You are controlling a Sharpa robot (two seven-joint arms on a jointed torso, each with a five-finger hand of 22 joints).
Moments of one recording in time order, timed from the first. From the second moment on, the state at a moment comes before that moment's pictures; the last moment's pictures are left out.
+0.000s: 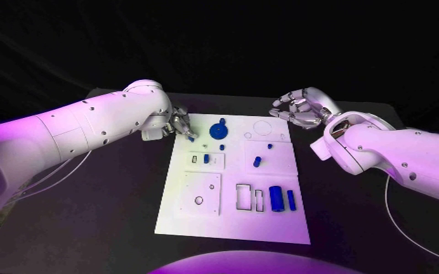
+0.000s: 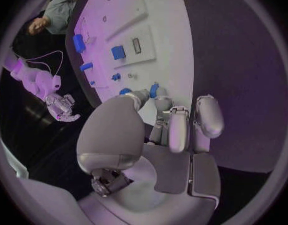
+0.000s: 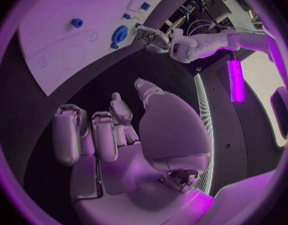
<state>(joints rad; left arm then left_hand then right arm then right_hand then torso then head) 1.28 -0.59 -0.07 1.14 -1.07 0.32 -0.51 1.28 -0.13 0.51 0.29 0.16 0.84 0.06 0.76 0.55 1.17 -0.01 1.17 0.79 1.47 -0.06 1.45 1.31 0.10 1.30 0.05 1.37 1.18 1.24 -0.91 -0.15 1.58 -0.81 -0.55 0.04 1.23 -0.15 0.26 0.21 0.23 0.81 0.18 0.27 0.34 1.20 0.09 1.27 1.12 1.47 0.02 1.51 1.31 0.04 1.45 0.12 1.39 1.31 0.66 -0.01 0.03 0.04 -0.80</state>
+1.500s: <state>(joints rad) 1.20 -0.84 -0.05 1.49 -0.92 0.07 -0.49 1.27 -0.22 0.72 0.32 0.16 0.82 0.06 0.87 0.59 1.24 -0.02 1.21 0.84 1.47 -0.07 1.45 1.31 0.10 1.31 0.04 1.39 1.21 1.23 -0.91 -0.15 1.58 -0.81 -0.55 0.04 1.23 -0.15 0.26 0.22 0.23 0.81 0.18 0.27 0.34 1.20 0.09 1.27 1.11 1.47 0.02 1.51 1.31 0.04 1.45 0.12 1.39 1.31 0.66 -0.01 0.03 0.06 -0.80</state>
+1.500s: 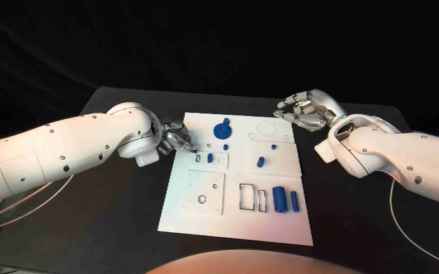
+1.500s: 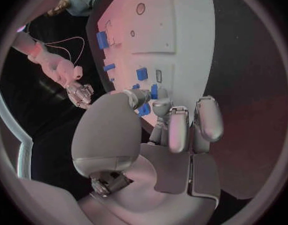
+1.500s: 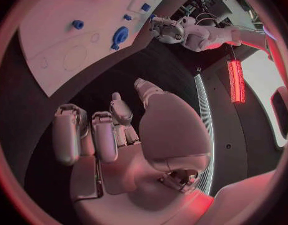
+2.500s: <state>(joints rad) 1.18 -0.84 -0.05 1.53 -1.03 0.05 -0.49 1.25 -0.24 0.72 0.30 0.15 0.83 0.06 0.89 0.59 1.29 -0.04 1.25 0.91 1.46 -0.08 1.45 1.31 0.10 1.32 0.04 1.39 1.22 1.22 -0.91 -0.15 1.58 -0.81 -0.55 0.04 1.23 -0.15 0.27 0.22 0.23 0.81 0.18 0.27 0.34 1.20 0.09 1.27 1.11 1.47 0.02 1.51 1.31 0.04 1.45 0.12 1.39 1.31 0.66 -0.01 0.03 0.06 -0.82</state>
